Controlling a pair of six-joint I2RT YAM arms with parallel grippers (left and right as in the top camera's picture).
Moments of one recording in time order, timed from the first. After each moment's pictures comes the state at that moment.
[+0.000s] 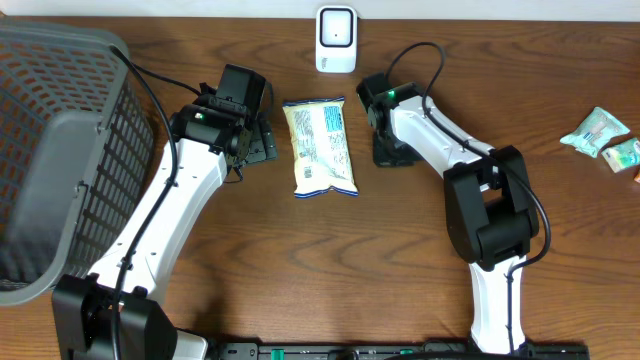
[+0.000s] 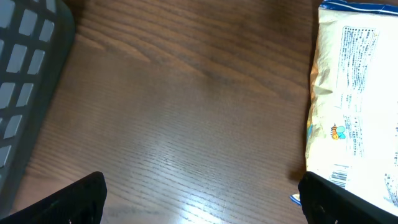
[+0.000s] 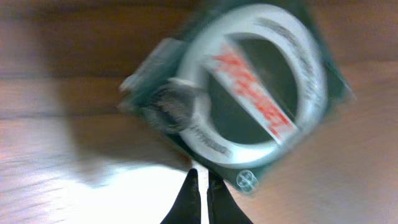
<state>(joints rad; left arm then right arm) -0.30 1.60 1.36 -1.00 -0.24 -0.51 0.41 2.22 1.67 -1.07 0.33 0.48</state>
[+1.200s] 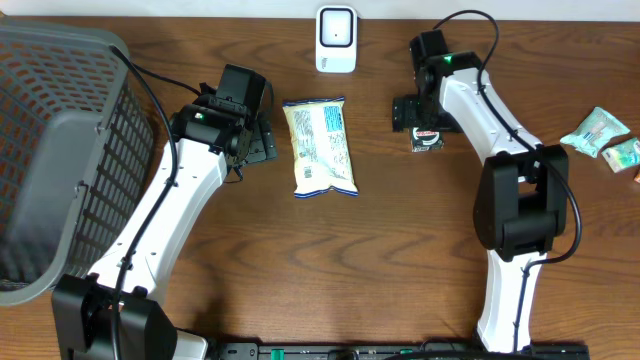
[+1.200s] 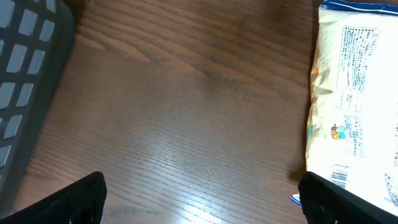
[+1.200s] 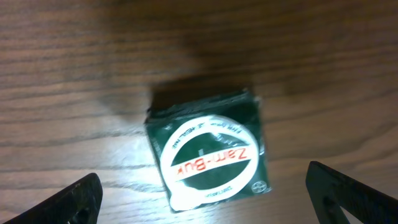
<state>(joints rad) -0.30 1.60 1.36 -1.00 -0.24 -0.51 0.21 2.22 1.83 -1.02 0.13 0.26</state>
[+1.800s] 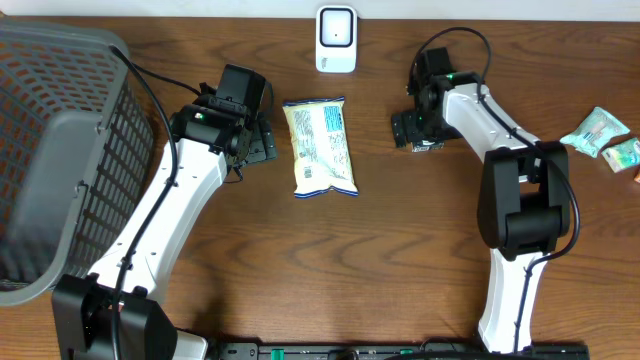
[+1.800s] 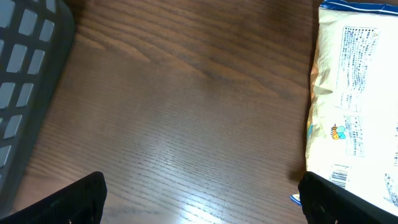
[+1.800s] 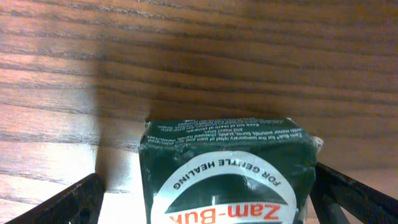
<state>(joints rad) -0.30 1.60 1.36 -1.00 -0.24 -0.51 0.18 2.22 1.66 -0.81 0.04 0.05</state>
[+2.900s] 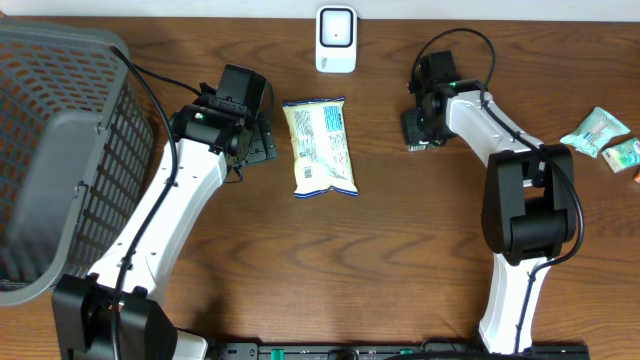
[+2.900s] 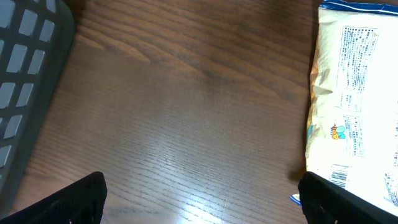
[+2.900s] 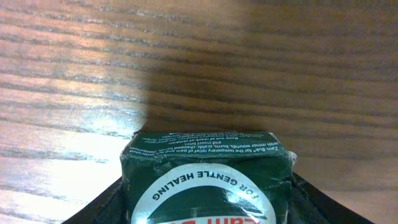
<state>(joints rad) -0.30 1.60 1.36 -1.00 -0.24 -0.51 0.18 2.19 1.58 -0.68 0.04 0.03</state>
